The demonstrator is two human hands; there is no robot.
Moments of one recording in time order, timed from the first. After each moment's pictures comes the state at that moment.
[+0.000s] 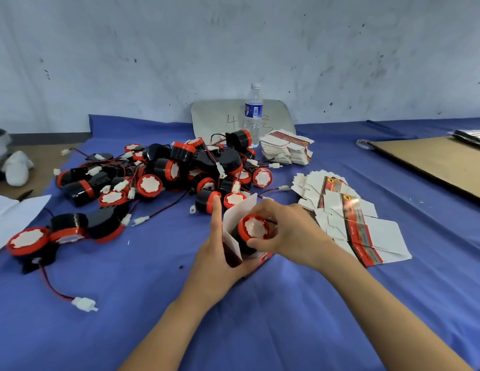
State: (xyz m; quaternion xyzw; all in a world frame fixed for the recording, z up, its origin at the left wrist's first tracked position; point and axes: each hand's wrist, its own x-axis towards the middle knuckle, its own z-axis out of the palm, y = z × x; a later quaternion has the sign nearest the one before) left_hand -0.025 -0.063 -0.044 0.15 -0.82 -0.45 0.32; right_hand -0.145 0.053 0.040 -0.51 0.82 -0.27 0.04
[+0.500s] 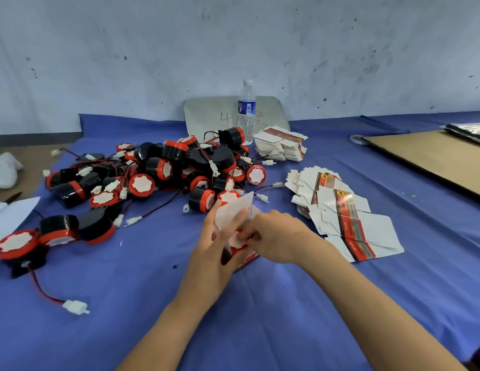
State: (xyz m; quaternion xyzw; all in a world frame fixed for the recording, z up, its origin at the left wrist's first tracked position) left_hand -0.027 -0.061 -0.046 0.07 -0.87 -0.31 0.38; right_hand -0.141 0.037 0.040 -0.51 0.85 -0.05 0.11
